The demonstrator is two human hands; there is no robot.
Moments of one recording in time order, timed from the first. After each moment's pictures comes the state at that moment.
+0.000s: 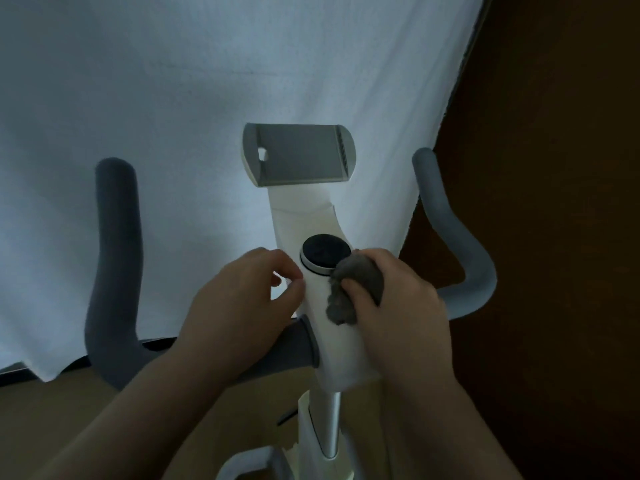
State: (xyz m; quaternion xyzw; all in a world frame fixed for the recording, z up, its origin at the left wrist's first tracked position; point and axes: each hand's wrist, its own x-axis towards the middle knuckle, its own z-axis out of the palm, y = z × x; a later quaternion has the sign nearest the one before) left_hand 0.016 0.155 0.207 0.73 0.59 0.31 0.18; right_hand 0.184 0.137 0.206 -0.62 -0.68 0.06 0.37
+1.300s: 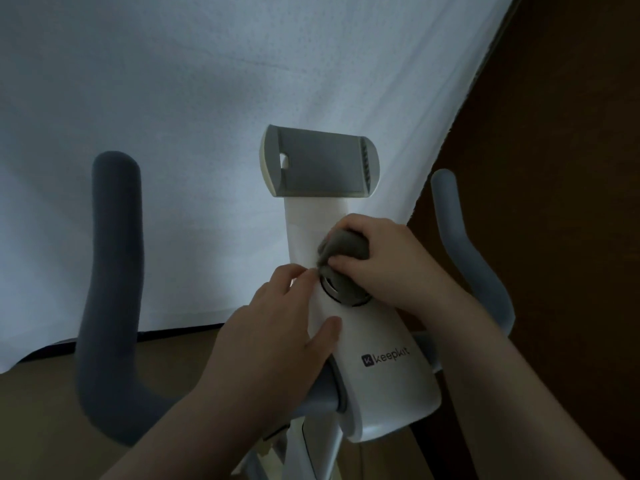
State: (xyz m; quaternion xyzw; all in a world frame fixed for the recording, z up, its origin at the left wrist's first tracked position) left_hand 0.017 0.159 0.207 0.75 0.57 0.28 0.20; right_hand 0.168 0.228 0.253 -0.57 -0.78 0.17 0.20
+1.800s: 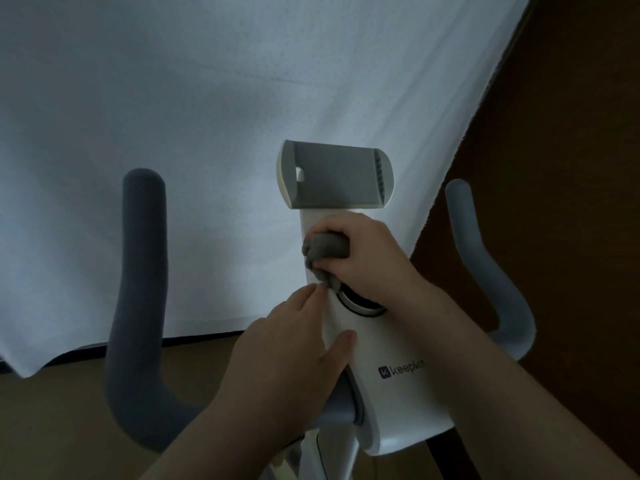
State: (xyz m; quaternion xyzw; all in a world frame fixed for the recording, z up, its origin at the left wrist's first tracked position) left_hand 0.016 0.155 0.211 0.74 0.58 0.27 0.19; right_hand 0.144 0.257 0.240 -0.50 -0.81 0.14 0.27
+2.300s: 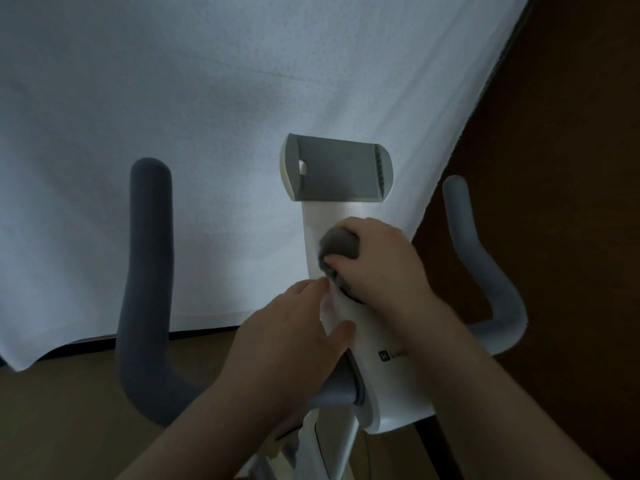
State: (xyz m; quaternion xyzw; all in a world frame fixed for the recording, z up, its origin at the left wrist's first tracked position) left_hand 0.012 0.153 0.213 0.72 0.59 0.26 0.26; right_hand 0.142 0.231 0.237 -0.61 -0.76 0.07 0.23
